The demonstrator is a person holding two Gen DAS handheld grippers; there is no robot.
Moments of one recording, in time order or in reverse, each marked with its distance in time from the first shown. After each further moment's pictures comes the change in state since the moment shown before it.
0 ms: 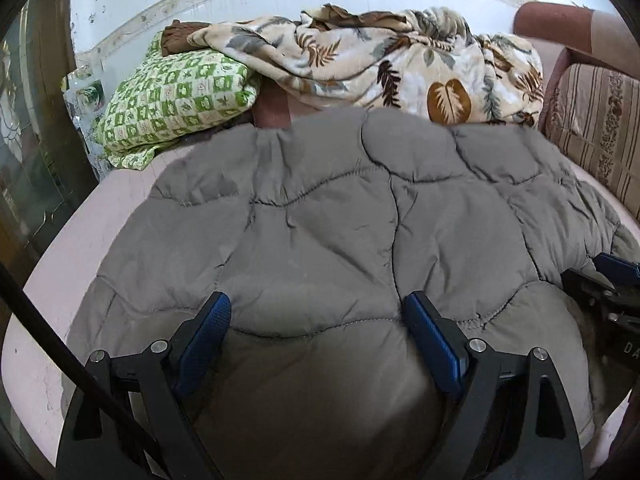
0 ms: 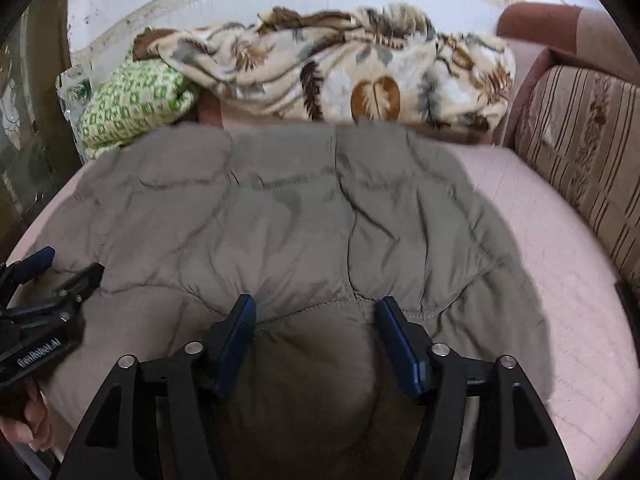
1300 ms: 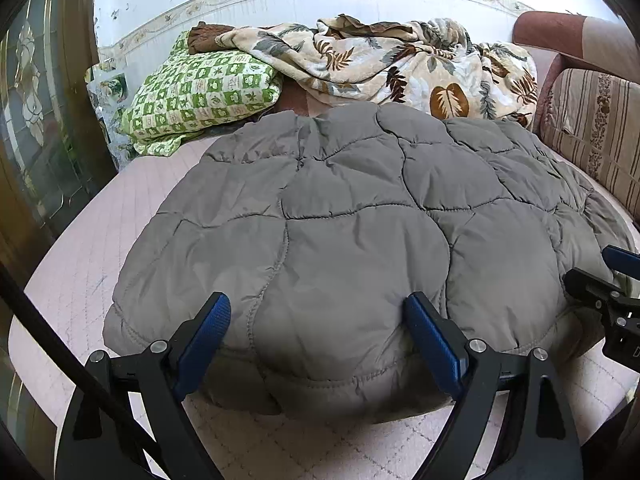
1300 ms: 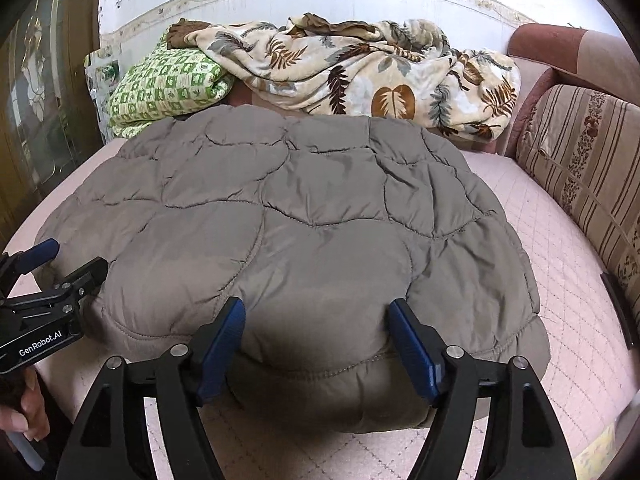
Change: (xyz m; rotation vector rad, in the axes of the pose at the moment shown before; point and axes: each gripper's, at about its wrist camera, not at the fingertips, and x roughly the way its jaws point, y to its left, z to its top) left arm -0.062 0.024 -0.055 -0.036 -0.031 0.011; right arm -0.058 0.034 -0.045 -0.070 -0.026 0.006
